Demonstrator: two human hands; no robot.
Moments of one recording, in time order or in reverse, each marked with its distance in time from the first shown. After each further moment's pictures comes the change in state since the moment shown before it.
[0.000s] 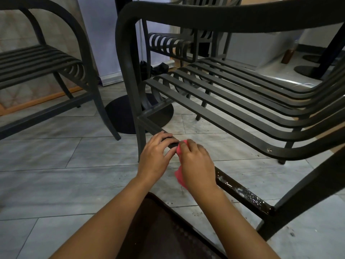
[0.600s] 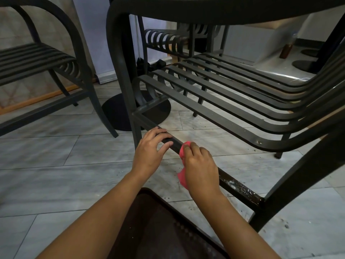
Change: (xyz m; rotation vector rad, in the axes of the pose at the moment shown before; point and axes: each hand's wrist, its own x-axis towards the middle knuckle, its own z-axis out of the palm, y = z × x) left_hand 0.001 0.001 0.001 -0.043 -0.006 -0.042; right_hand -0.024 0.016 0.001 -0.102 -0.019 0.035
